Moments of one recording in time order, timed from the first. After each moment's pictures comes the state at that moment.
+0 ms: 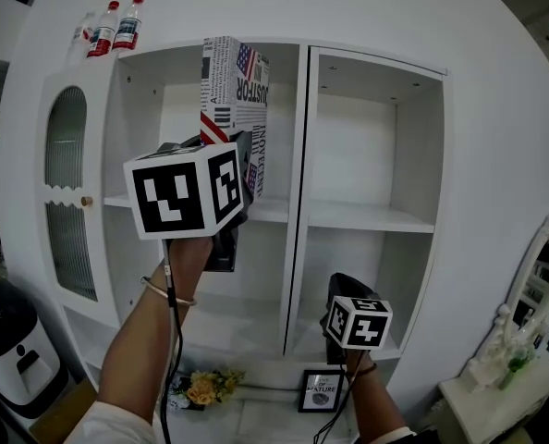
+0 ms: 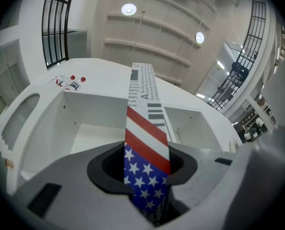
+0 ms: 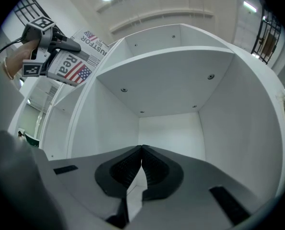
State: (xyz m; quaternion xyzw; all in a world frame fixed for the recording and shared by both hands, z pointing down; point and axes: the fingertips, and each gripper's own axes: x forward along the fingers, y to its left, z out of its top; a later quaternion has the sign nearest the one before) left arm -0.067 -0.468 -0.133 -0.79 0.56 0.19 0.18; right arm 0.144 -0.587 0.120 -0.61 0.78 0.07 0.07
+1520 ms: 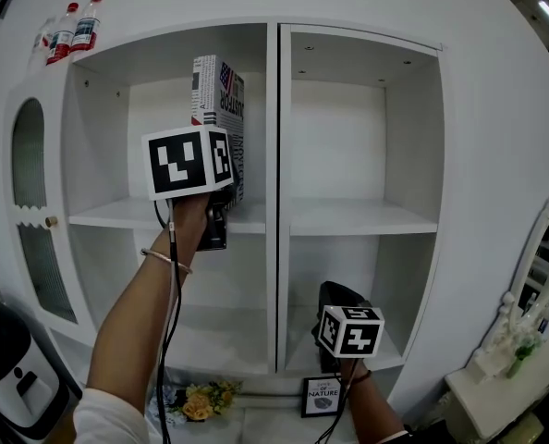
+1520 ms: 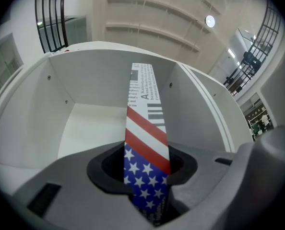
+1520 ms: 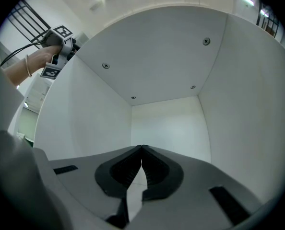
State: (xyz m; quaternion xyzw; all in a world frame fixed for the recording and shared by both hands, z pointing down) left arm -0.054 -0.603 -0.136 -0.78 0.60 0.13 0.11; right arm 0.157 -0.638 0.146 -0.62 0.79 0.03 0.06
